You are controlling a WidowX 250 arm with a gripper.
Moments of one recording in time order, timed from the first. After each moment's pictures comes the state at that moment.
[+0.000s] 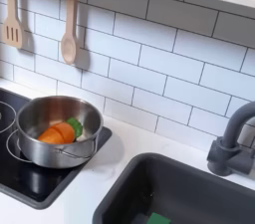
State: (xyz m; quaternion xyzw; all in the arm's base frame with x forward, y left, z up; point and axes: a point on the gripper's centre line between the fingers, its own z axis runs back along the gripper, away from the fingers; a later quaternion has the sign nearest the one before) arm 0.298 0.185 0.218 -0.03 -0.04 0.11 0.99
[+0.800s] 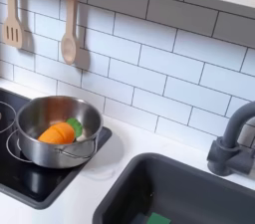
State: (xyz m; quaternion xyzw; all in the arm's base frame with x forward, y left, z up) arm 0.326 0.230 0.202 -0.04 -0.03 0.13 0.99
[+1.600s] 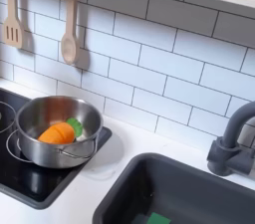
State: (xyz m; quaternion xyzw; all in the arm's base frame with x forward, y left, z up) arm 0.338 0.240 0.181 -0.02 -0.02 0.16 0.99
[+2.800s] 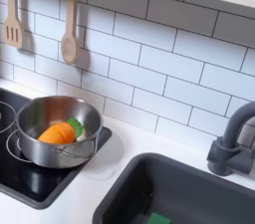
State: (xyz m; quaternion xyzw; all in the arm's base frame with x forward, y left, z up) arm 0.357 0.221 0.187 -0.01 -0.03 0.20 0.98
